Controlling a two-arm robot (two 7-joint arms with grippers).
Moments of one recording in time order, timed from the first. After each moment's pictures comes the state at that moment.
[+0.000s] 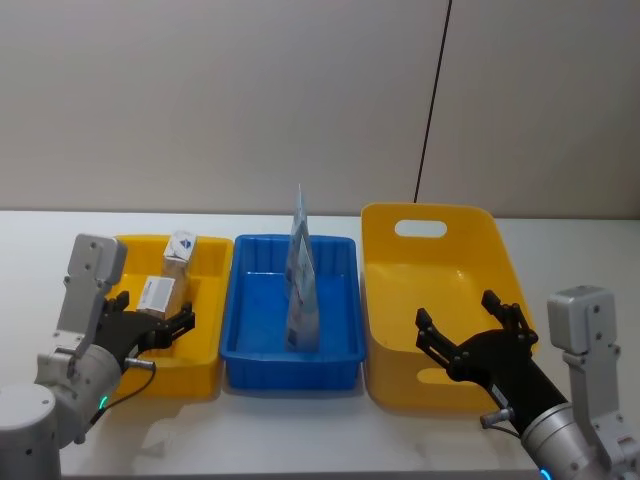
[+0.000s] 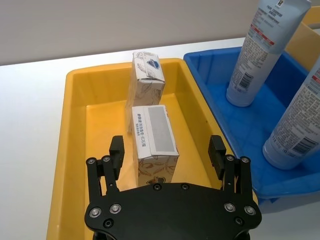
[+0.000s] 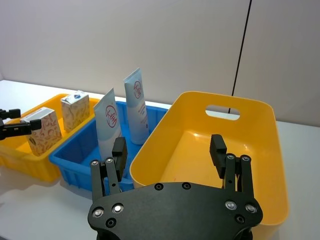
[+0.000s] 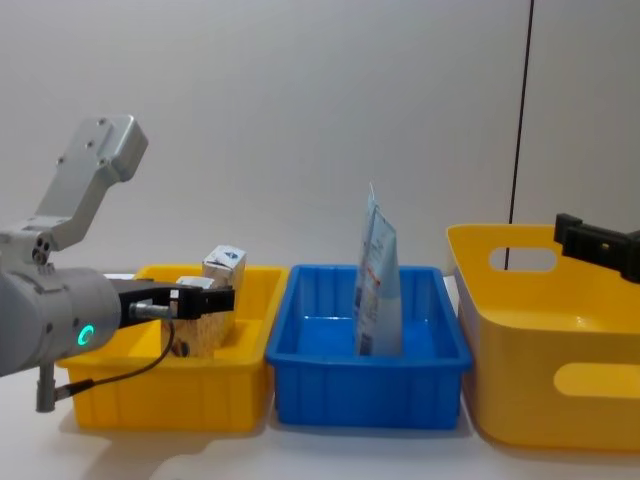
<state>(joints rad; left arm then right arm) -0.43 0.16 0.29 -1.27 -0.24 0.26 -0.08 -0.01 0.34 -0.23 -1.77 0.29 0.03 0.07</state>
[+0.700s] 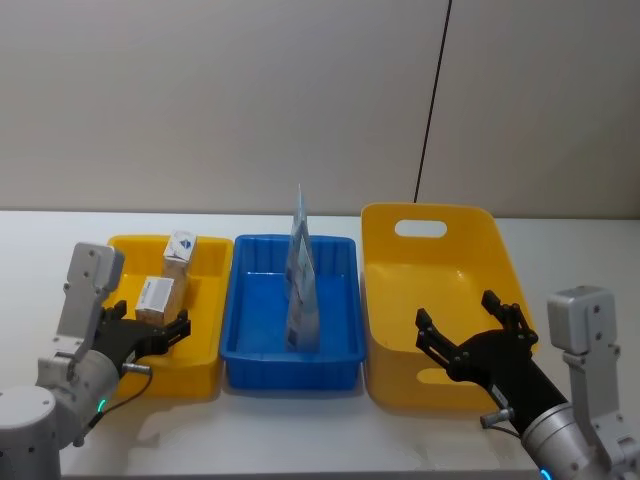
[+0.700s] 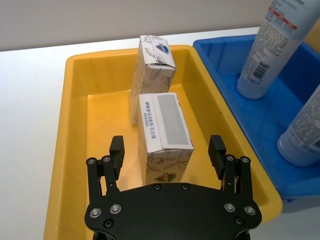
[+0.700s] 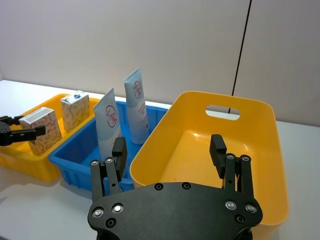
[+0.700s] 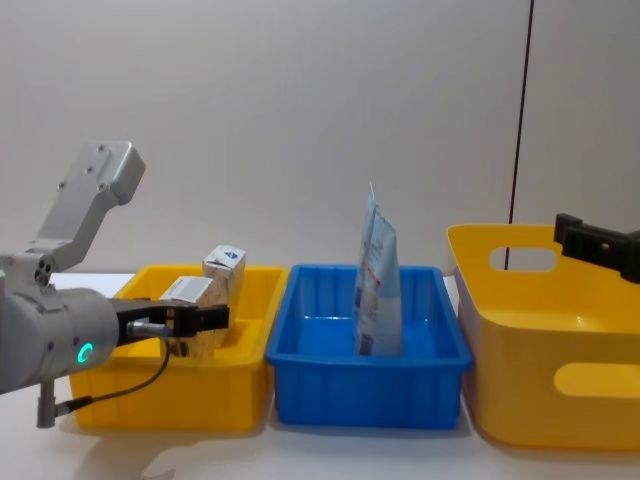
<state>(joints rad) -0.47 0.15 0.28 -1.16 -0.23 0.22 -0.11 -0.01 0.34 -0.23 -1.77 0.29 0.03 0.07</state>
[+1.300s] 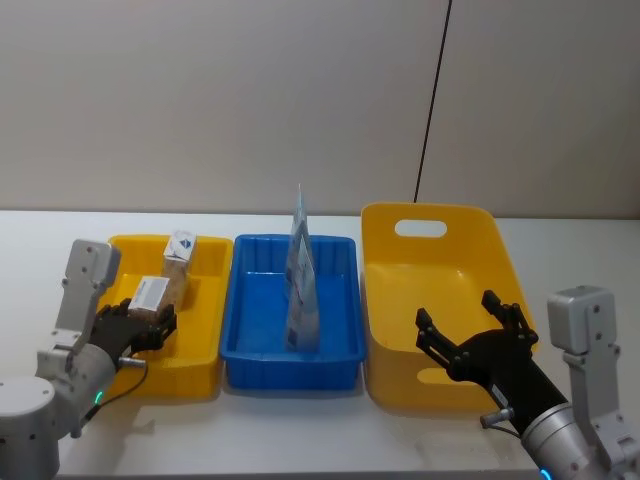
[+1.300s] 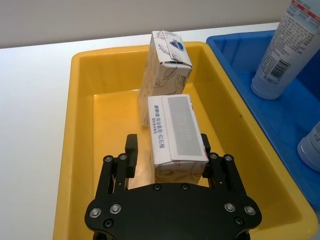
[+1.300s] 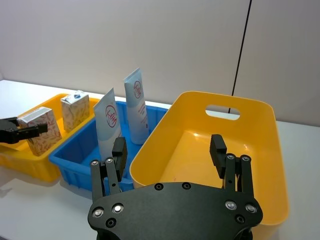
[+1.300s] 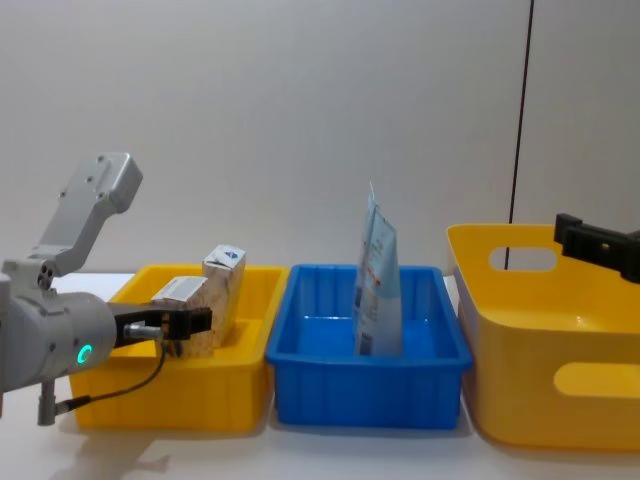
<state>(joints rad) -0.53 0.13 0.27 -1.03 -0.21 0.18 -0.14 -0.01 0.34 -0.23 -1.77 0.29 0.03 0.07</state>
